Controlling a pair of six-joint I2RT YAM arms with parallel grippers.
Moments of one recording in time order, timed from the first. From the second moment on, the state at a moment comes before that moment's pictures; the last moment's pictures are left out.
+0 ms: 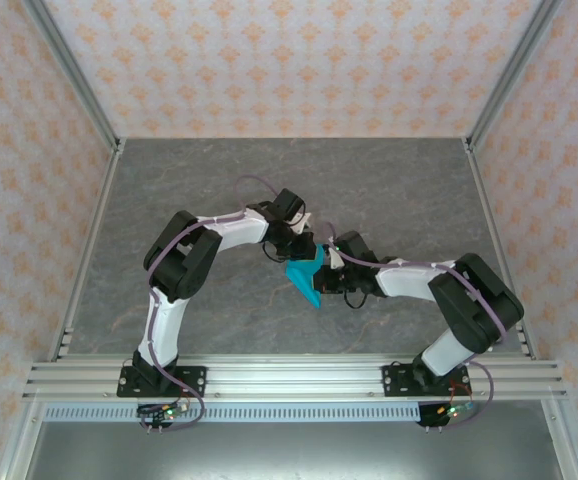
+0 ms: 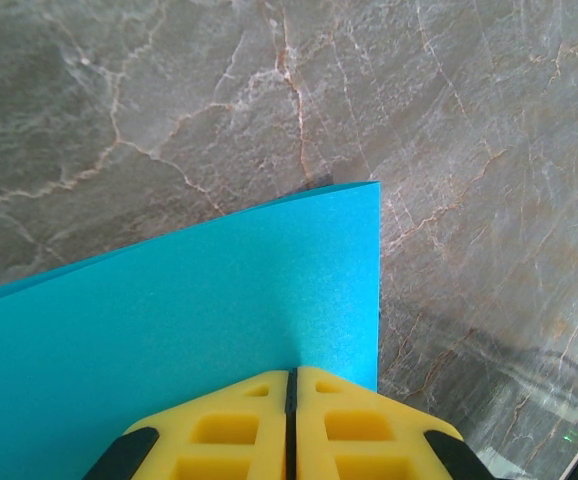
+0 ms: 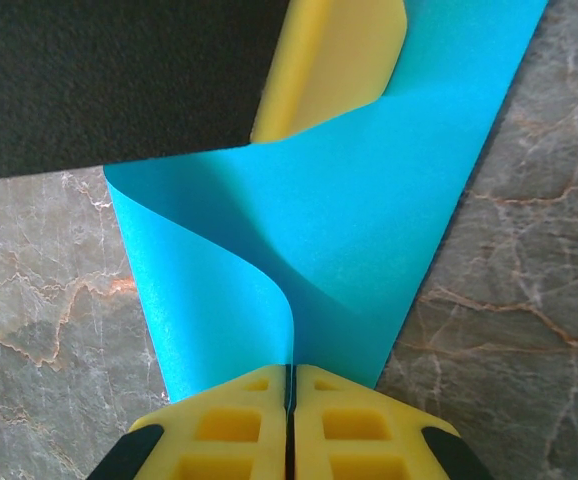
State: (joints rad) left arm -0.58 2.12 1.39 -0.43 0.51 -0.54; right arm 0.61 1.57 0.62 -0.01 -0.38 0.56
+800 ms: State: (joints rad) left arm -0.58 2.12 1.39 -0.42 0.52 -0.54; right arm 0.62 1.55 0.62 -0.03 -0.36 0.55
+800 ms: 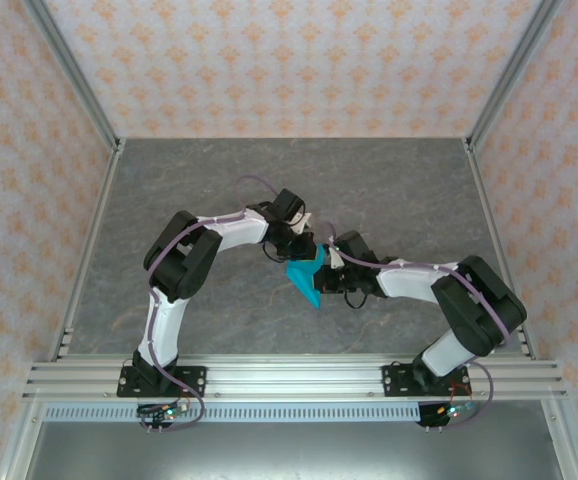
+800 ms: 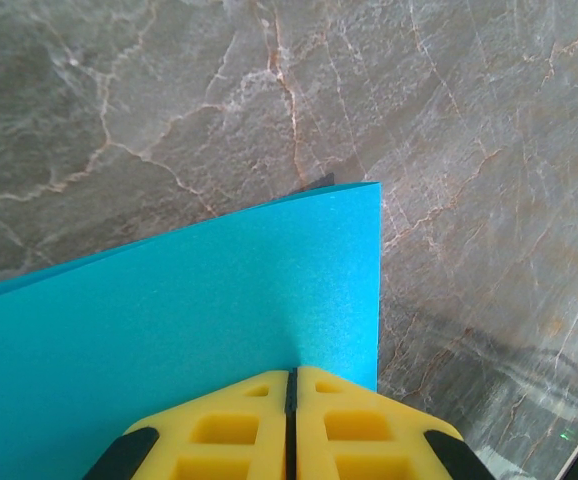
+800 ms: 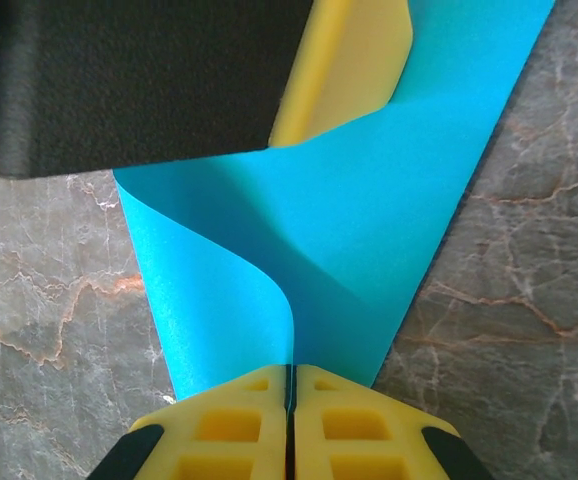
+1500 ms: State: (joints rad) left arm -0.58 2.12 1.38 -0.41 0.52 -0.54; right arm 0.62 1.59 0.65 -0.05 -0.36 0.54
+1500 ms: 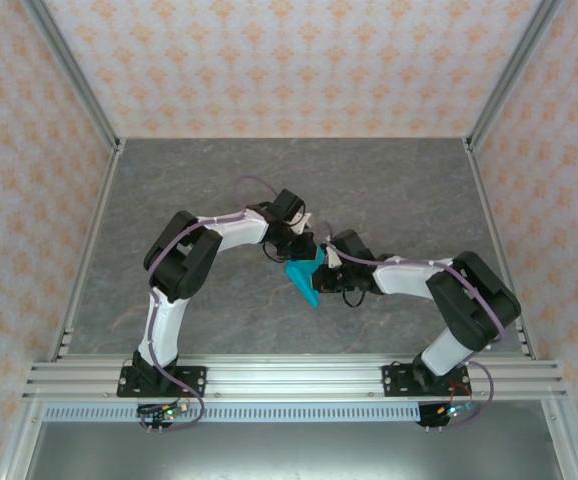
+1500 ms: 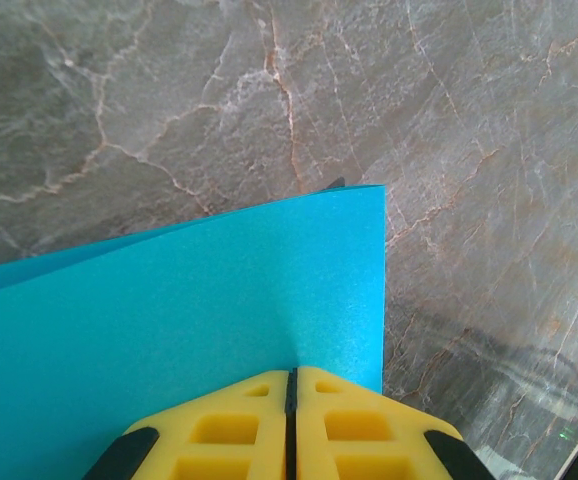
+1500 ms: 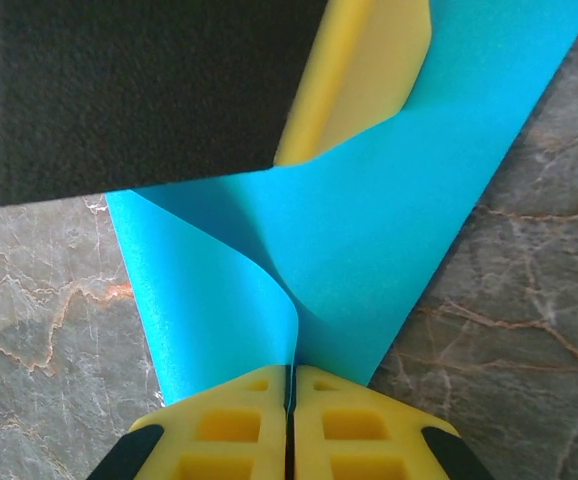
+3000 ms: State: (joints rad) left arm -0.47 1.80 1.16 -0.53 0.54 -0.53; right arm 0.64 1.63 0.72 -0.14 -0.33 0.48
